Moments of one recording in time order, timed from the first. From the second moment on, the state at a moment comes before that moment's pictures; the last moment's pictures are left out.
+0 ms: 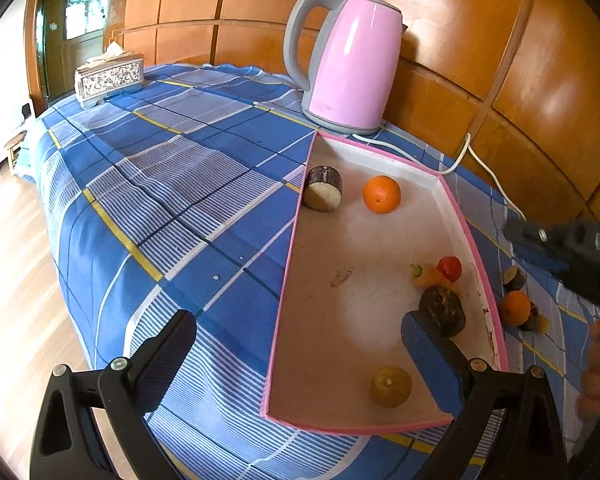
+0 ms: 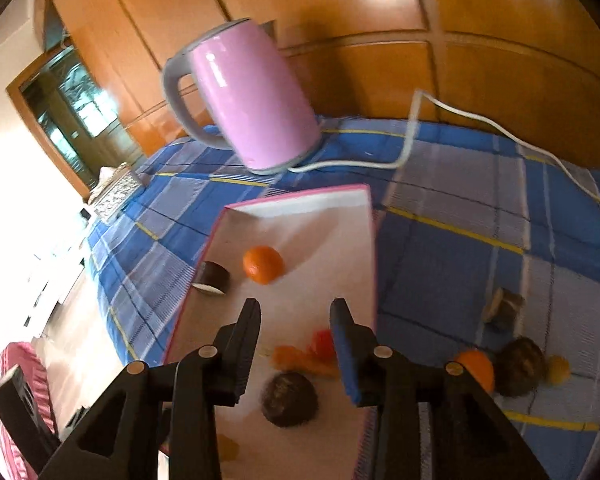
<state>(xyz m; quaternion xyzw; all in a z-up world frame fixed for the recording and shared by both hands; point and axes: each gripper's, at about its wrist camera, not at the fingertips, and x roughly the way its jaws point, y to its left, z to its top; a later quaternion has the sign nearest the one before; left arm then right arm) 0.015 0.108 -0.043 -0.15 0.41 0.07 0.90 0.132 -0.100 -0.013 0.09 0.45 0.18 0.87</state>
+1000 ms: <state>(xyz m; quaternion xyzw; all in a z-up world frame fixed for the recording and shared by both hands) 0.008 0.045 -0.025 -0.07 0.39 -0.02 0.92 0.008 -0.282 -0.052 0.10 0.44 -0.13 0.88</state>
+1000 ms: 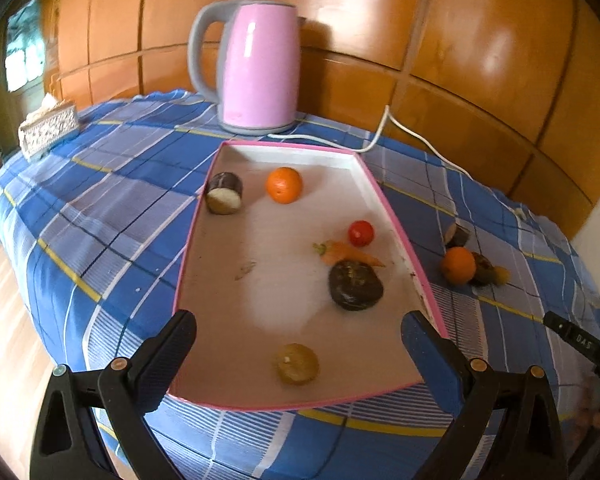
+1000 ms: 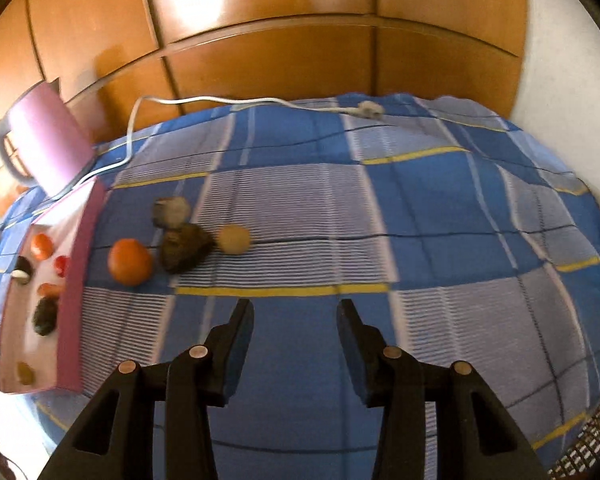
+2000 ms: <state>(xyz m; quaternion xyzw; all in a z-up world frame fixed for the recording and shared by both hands) 0.064 -0.079 0.002 0.04 0.42 -0.17 0.89 -0.031 -0.346 -0.069 0.14 0.41 -0.26 0.86</state>
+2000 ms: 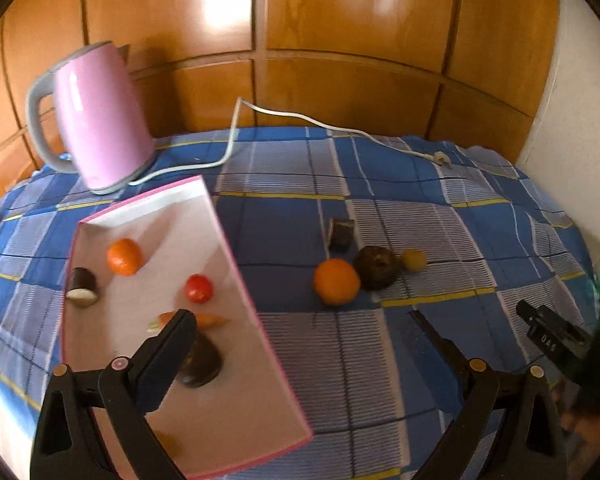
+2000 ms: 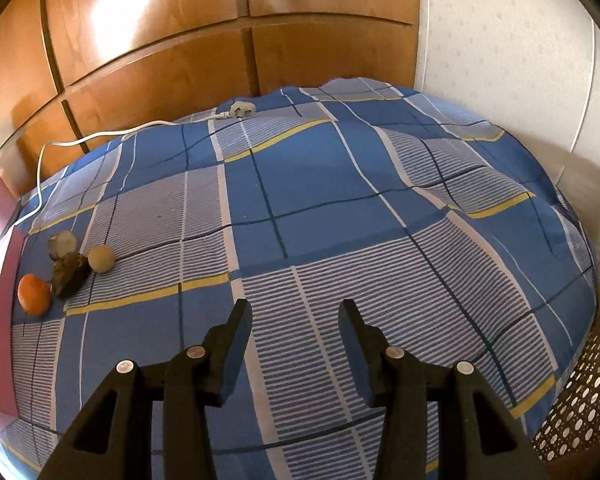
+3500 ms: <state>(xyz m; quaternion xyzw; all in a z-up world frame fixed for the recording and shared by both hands) 0.121 -0.221 -0.046 0.16 0.44 -0.34 0.82 -0.029 -0.354 -0.082 0.13 0.42 -0.24 0.86</state>
